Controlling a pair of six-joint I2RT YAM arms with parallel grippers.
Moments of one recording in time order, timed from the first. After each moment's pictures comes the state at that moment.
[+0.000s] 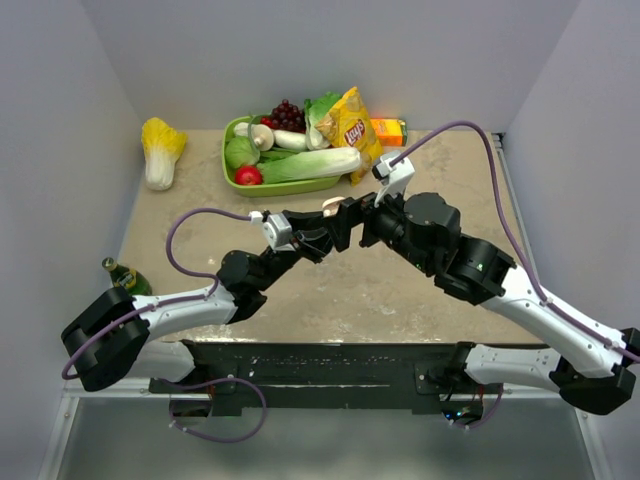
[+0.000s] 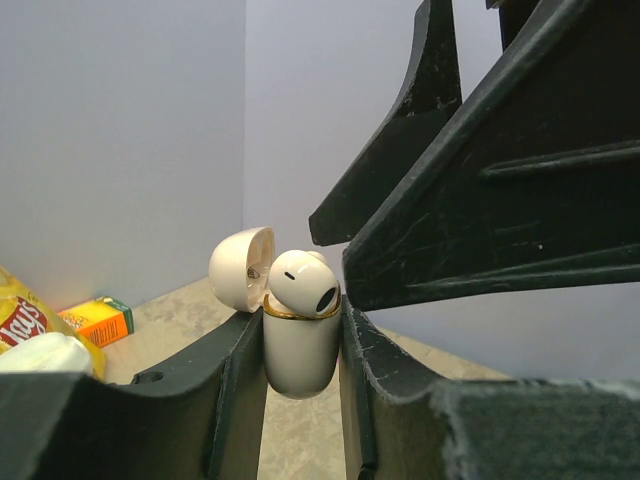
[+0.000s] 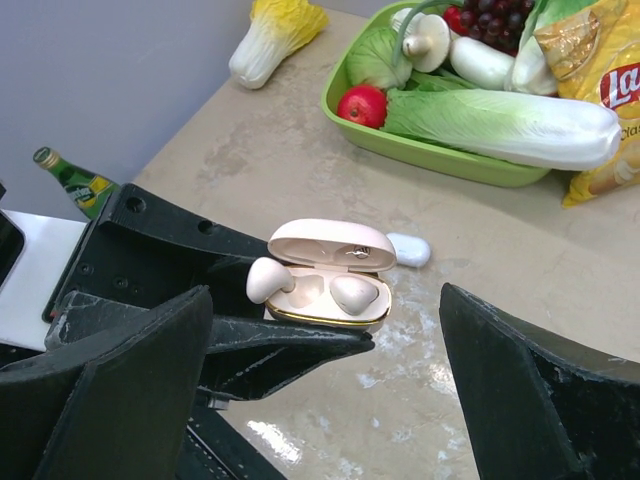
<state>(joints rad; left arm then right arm) -0.90 1.30 0.56 1.27 0.05 -0.13 0.98 1.07 1.29 -0.42 0.30 0.30</state>
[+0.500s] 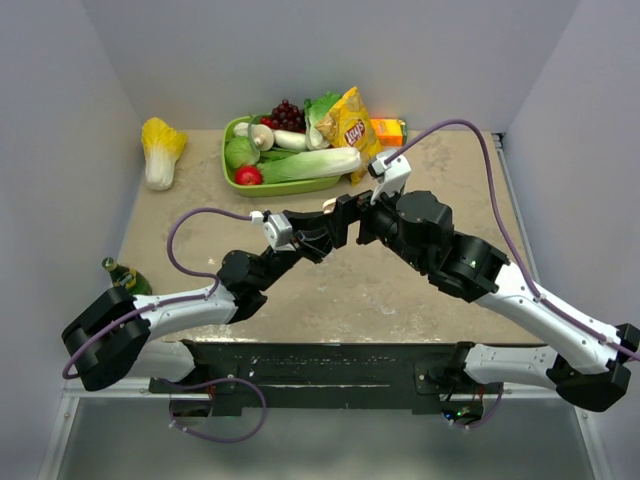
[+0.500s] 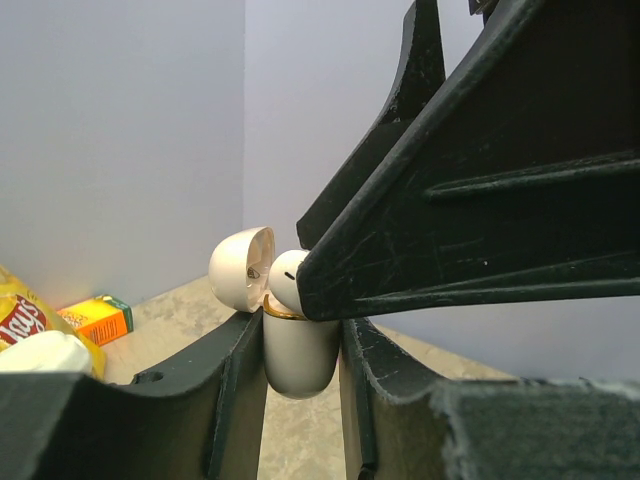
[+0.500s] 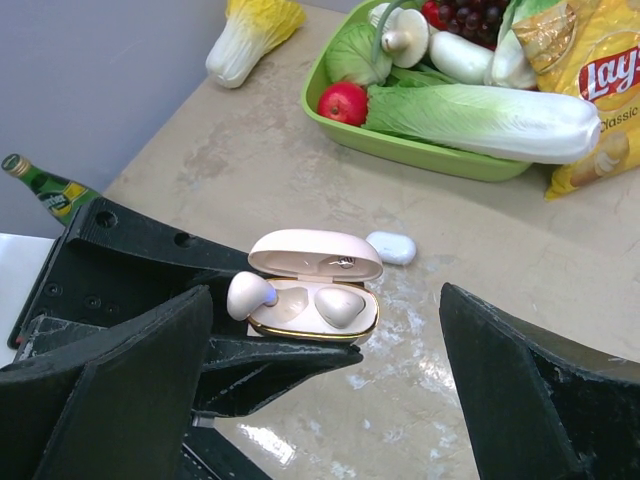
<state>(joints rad) -0.90 1.30 0.56 1.27 0.06 -0.13 0.98 1.10 1.30 -0.42 0.35 0.30</state>
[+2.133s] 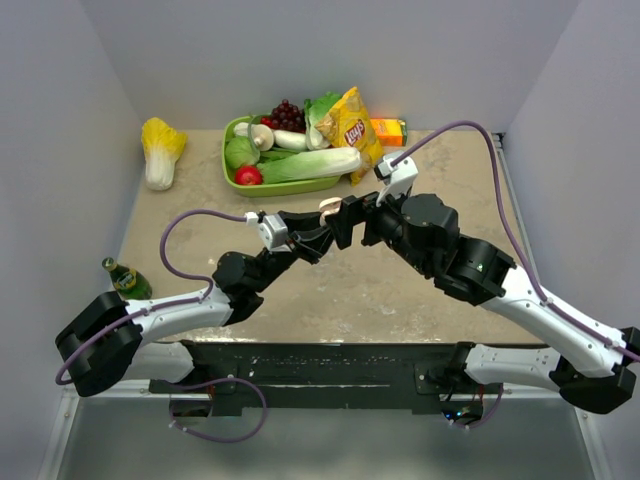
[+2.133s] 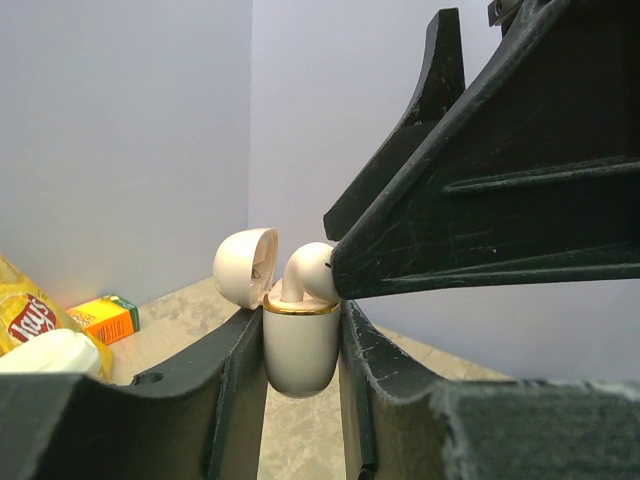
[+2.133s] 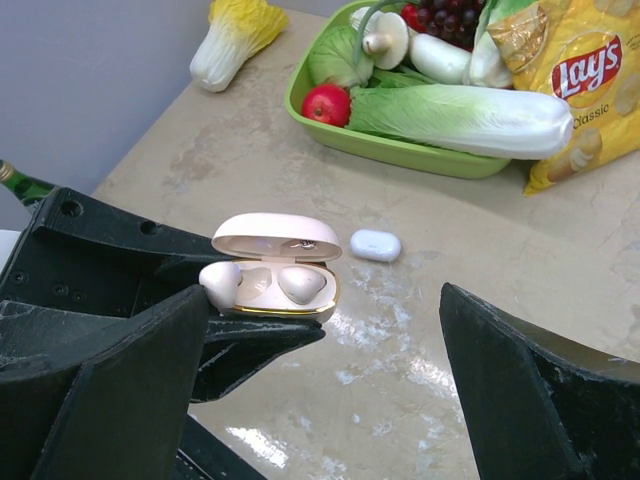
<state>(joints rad) -0.90 1.26 0.54 1.24 0.05 -0.13 0.99 1.08 1.30 -0.45 0.40 0.29</state>
